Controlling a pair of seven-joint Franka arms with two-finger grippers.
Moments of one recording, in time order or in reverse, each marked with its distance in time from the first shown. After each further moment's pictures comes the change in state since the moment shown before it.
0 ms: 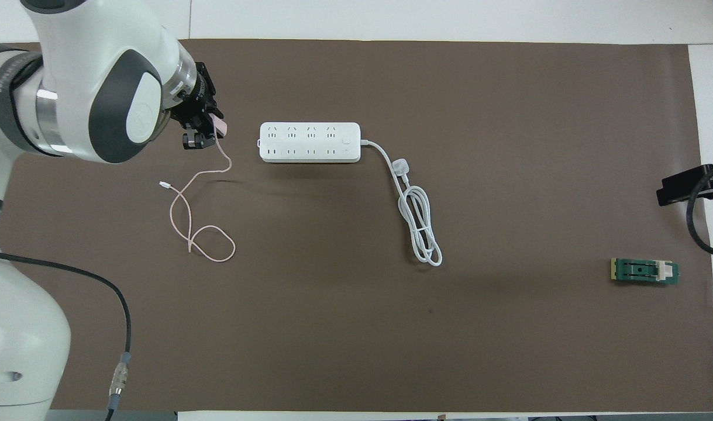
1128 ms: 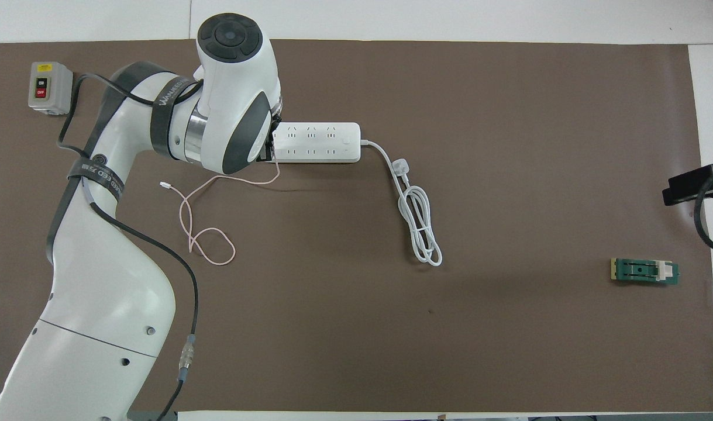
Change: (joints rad) left arm -0.079 0.150 0.003 0.085 0.103 0.012 -0.129; right arm -0.014 0.000 0.000 0.000 0.000 0.000 0.000
